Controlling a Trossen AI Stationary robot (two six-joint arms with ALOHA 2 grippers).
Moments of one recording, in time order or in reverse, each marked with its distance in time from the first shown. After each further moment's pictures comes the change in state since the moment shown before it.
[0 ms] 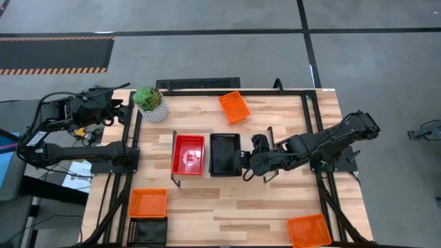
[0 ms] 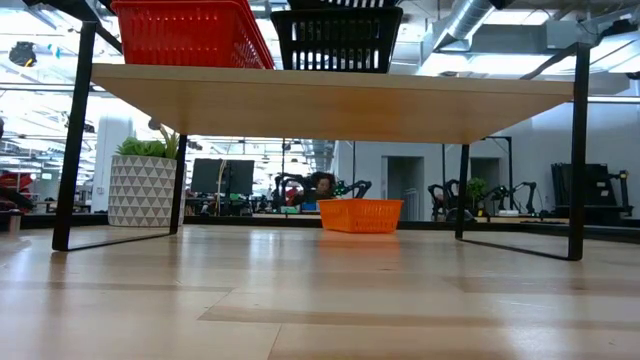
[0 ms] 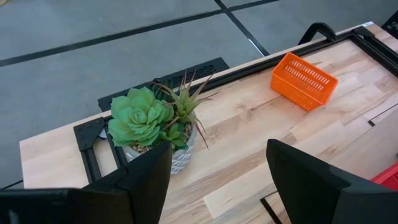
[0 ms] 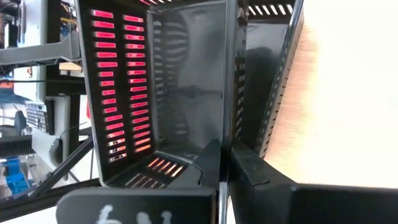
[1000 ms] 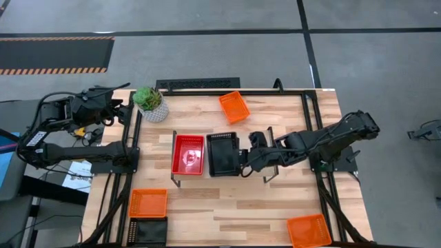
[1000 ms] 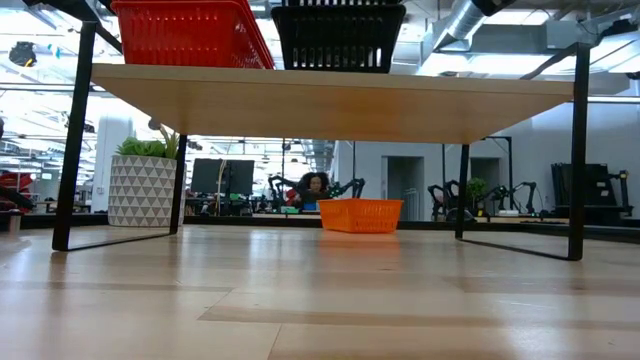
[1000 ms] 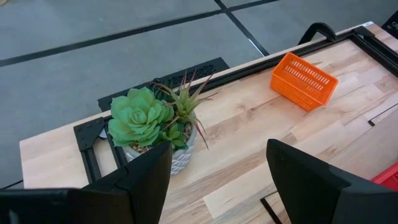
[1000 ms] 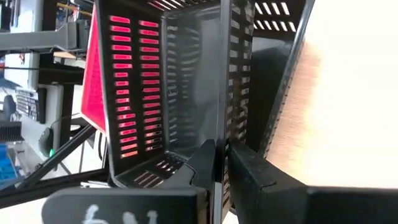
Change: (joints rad) left arm 0.000 0.000 0.000 0.000 0.000 0.000; right arm -0.033 0.000 0.000 0.009 -0.045 -0.098
